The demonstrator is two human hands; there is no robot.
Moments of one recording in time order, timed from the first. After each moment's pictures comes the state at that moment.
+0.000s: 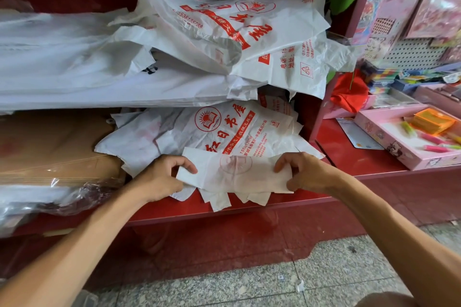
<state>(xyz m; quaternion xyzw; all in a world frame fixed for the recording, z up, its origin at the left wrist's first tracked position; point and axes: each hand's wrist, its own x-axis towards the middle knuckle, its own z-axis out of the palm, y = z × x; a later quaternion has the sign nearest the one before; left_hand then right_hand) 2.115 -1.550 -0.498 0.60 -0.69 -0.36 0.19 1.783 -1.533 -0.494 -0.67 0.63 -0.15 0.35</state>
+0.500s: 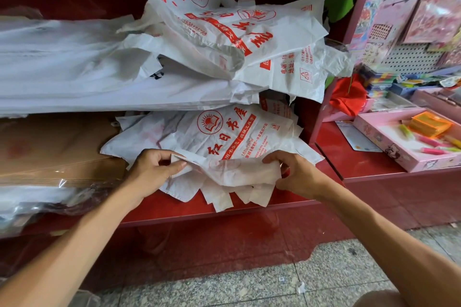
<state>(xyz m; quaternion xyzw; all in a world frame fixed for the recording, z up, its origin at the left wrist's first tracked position) 2.125 -1.546 -0.493 0.59 -0.60 -0.37 0.38 1.800 -1.529 -0.503 -0.72 0.59 -0.22 0.28</state>
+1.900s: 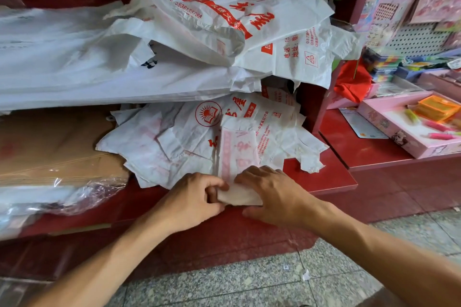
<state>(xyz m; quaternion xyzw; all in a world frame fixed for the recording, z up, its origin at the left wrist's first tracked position) 2.073 -1.502 -0.506 0.51 -0.79 -0.31 0.16 1.858 -1.489 -0.512 -0.86 0.50 -0.08 0.08</state>
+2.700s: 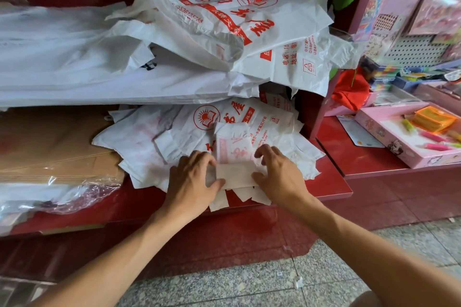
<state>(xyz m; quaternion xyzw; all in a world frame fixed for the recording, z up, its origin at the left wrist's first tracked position) 2.053 -1.528 -0.532 0.58 -0.77 -0.06 0.25 1.847 -1.525 -0.523 -0.72 0.65 -0.24 0.10</state>
